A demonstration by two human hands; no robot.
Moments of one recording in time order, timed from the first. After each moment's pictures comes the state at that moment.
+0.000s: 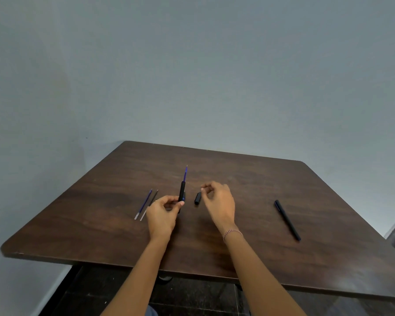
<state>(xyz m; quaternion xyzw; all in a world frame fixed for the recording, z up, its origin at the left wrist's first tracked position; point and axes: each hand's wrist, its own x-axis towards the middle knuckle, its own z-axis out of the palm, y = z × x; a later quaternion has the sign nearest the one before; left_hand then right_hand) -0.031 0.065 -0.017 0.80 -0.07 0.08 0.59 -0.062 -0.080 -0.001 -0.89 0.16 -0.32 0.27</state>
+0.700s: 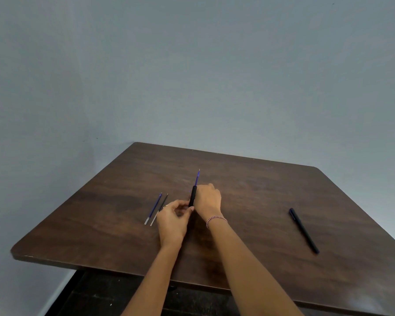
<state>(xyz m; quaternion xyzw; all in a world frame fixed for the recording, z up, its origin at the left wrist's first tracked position) -0.028 0.066 -0.025 0.79 -0.08 0.09 0.61 0.006 -0.043 0.002 -0.98 0.13 -0.15 0.05</state>
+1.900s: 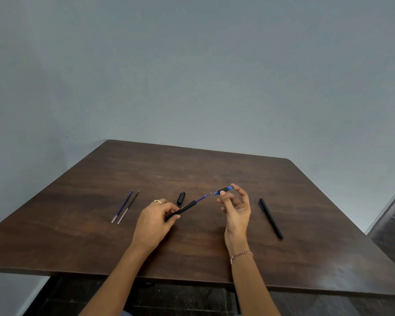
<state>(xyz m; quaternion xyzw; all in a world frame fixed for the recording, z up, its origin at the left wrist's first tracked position) -0.040 0.061 -0.022 0.85 -0.32 0.12 0.39 -0.114 -0.121 -0.015 -0.51 0.15 -0.42 0.73</state>
